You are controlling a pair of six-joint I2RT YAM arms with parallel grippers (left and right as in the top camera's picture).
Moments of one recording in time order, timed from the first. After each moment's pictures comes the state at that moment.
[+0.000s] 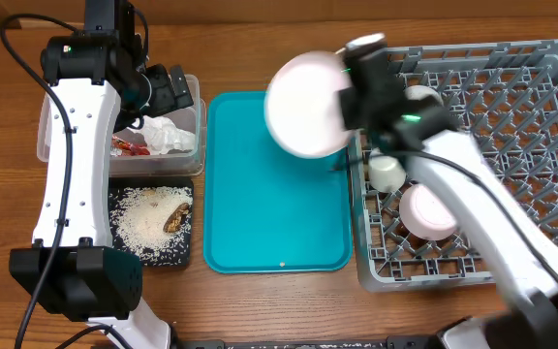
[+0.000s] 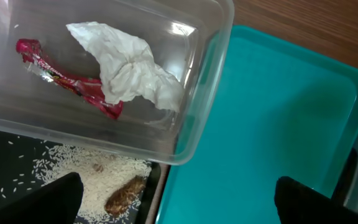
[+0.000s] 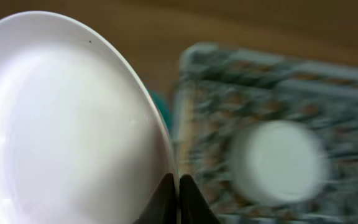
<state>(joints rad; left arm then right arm) 0.01 1.84 1.96 -1.35 0.06 -0.34 0.44 1.61 1.54 -0.77 0.34 0.14</state>
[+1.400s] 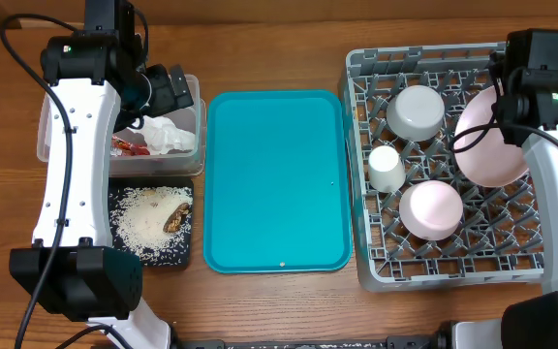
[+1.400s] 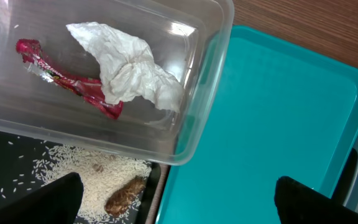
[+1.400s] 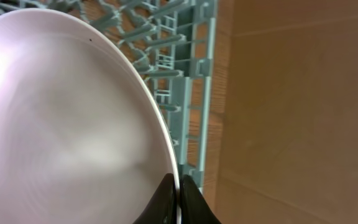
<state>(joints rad) 0.01 1.84 1.96 -1.35 0.06 -0.34 -0.09 1.58 1.55 -1.00 0.64 -0.48</state>
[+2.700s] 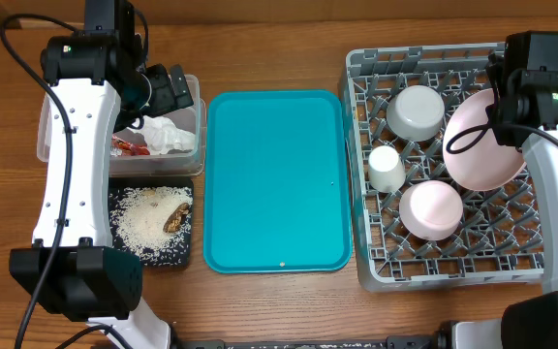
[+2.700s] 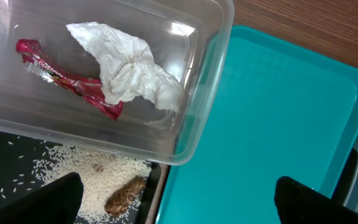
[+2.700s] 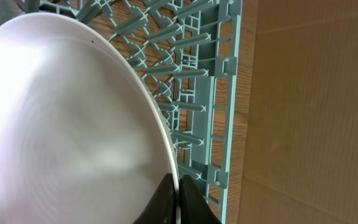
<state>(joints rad) 0.01 1.84 1.96 -1.35 0.06 -0.34 -0.08 1.58 1.55 -1.04 0.54 -0.42</state>
